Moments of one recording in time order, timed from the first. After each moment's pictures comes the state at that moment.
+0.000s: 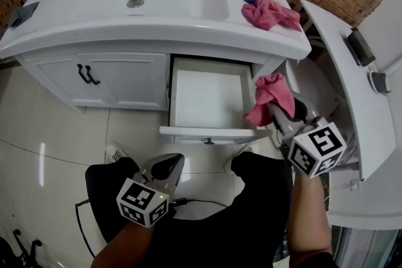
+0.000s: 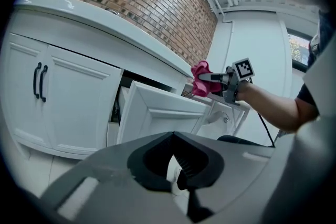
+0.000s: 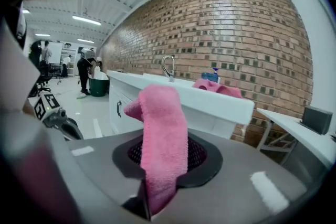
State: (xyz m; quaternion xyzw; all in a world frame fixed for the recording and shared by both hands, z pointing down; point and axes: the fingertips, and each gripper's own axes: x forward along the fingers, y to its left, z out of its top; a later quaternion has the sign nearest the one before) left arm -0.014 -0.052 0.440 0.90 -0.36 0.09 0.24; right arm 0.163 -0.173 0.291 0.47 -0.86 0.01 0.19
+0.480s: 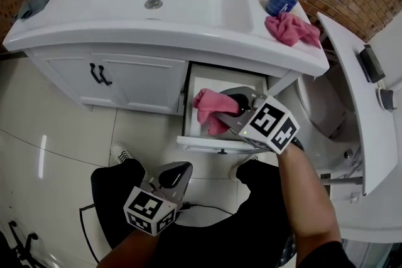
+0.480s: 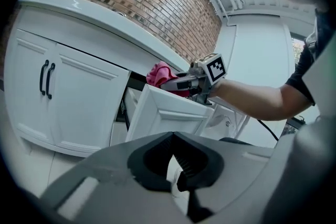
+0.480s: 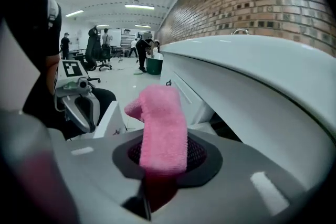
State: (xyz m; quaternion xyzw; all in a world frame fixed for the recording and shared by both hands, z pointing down) left arm -0.030 -0.054 0.437 0.89 -0.38 0.07 0.26; right arm -0.006 -0.198 0.380 0.16 -0.93 -0.03 0.34
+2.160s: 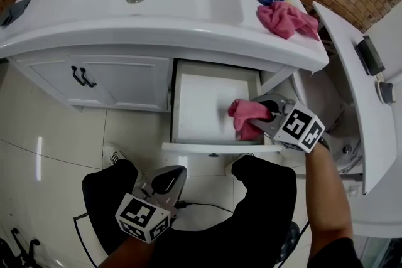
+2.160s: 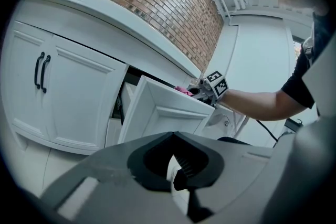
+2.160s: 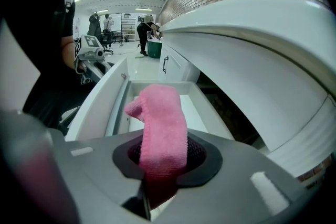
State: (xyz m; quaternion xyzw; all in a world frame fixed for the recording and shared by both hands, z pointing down) left arm -0.018 -0.062 0.447 0.89 -0.36 0.07 0.27; right arm 0.120 -0.205 0.424 0.15 -0.89 -0.03 0.42
